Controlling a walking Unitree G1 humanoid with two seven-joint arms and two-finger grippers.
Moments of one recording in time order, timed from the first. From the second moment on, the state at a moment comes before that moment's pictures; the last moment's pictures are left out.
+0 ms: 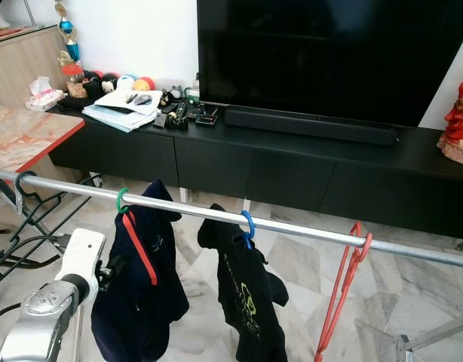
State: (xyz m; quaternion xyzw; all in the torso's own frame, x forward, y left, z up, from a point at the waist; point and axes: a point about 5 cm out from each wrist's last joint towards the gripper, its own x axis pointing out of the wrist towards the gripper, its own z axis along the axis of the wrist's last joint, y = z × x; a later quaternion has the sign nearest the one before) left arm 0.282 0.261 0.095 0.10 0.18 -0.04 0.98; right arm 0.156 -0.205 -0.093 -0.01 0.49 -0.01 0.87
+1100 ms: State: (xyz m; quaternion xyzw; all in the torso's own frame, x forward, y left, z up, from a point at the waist) left arm 0.316 0.245 0.080 0.12 0.18 0.02 0.98; right arm 0.154 -0.203 -0.094 -0.01 0.49 -0.01 0.87
